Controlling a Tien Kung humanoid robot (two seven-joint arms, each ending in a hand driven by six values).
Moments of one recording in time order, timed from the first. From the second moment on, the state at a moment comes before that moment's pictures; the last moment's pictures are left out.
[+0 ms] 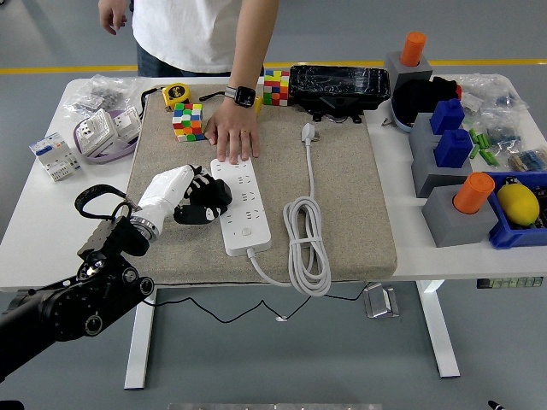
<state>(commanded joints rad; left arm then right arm) -0.56 0.21 -0.62 -0.93 1.67 0.44 0.09 0.04 -0.22 0.88 0.34 -0.64 -0.08 0.00</state>
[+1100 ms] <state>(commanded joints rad) -0.52 0.26 -0.69 -0.86 1.61 0.45 -0.03 0.04 -0.22 0.87 0.34 -0.64 -0.08 0.00</state>
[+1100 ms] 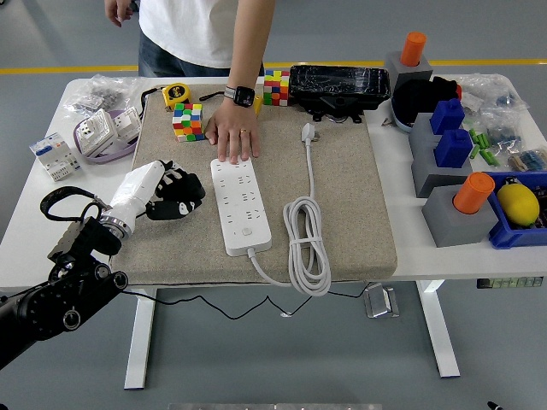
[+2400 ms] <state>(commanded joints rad) -0.34 0.25 -0.95 -1.02 1.28 0.54 -0.23 0.04 -0.21 0.86 0.33 -0.63 -0.08 0.00</state>
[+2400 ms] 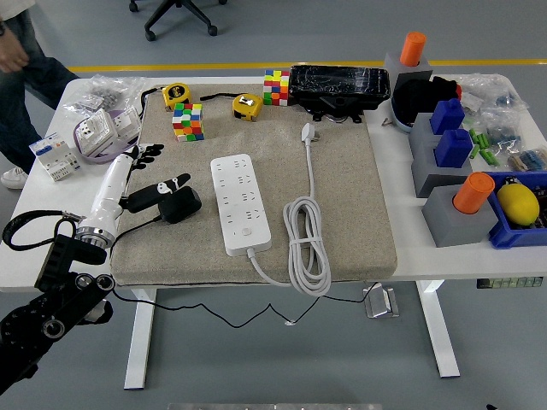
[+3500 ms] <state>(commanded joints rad) -0.30 0.31 -1.14 -1.09 1.25 0.52 -0.25 0.13 -0.23 0.70 0.31 -0.58 -0.08 0.00</state>
